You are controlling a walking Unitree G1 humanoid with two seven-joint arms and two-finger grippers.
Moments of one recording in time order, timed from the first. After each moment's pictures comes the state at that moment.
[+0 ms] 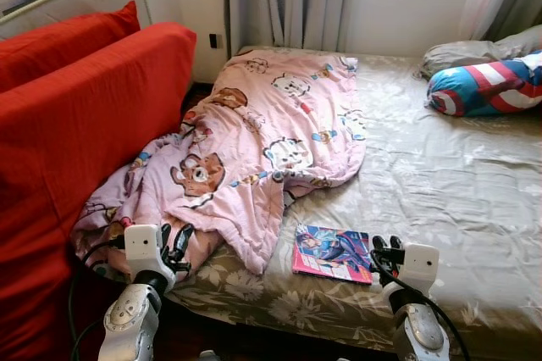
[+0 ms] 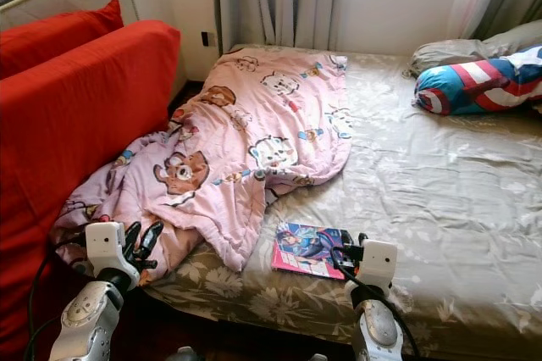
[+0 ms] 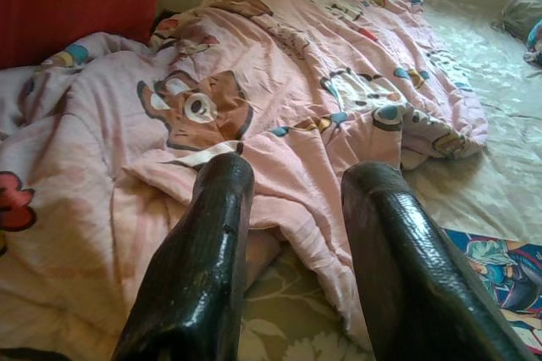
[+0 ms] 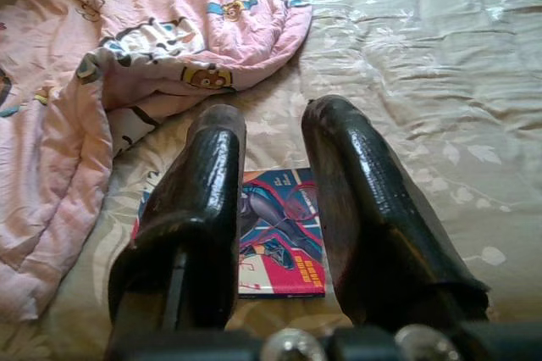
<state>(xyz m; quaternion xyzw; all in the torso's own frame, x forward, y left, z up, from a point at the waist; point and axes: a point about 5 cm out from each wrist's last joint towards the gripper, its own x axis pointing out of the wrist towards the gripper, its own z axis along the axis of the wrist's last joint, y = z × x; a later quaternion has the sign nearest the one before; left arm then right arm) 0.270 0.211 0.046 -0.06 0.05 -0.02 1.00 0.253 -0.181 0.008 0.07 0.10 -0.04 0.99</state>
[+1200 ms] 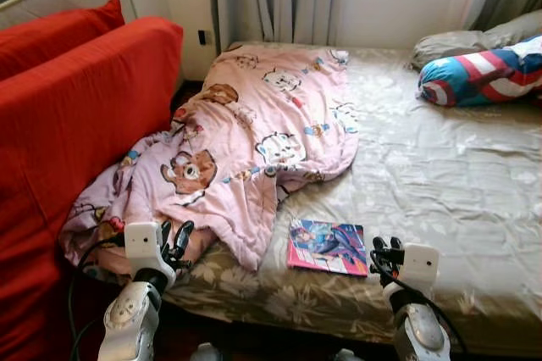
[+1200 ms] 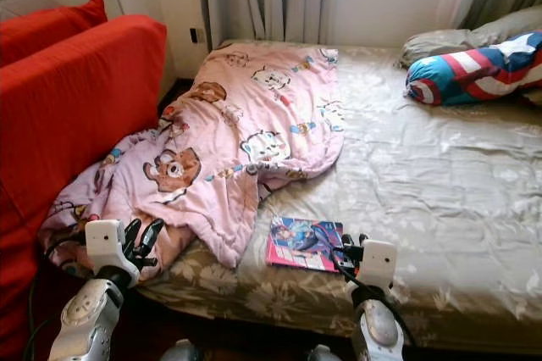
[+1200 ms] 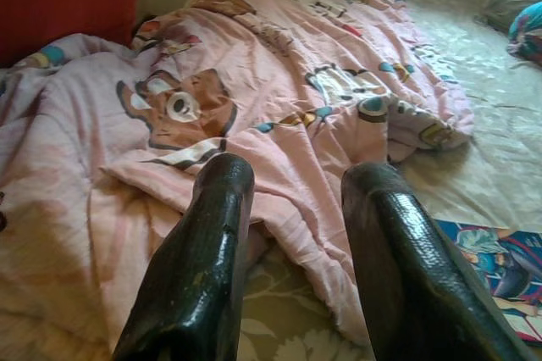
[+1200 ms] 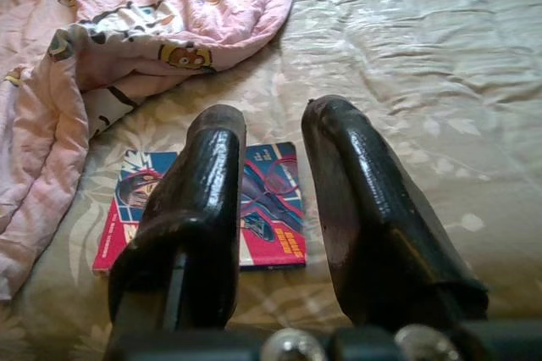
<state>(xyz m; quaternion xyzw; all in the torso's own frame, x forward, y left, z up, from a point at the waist) 0.272 0.210 0.050 -0.05 0.04 -0.02 1.00 0.252 -0.180 0.006 0.06 0.10 -0.04 0.99</state>
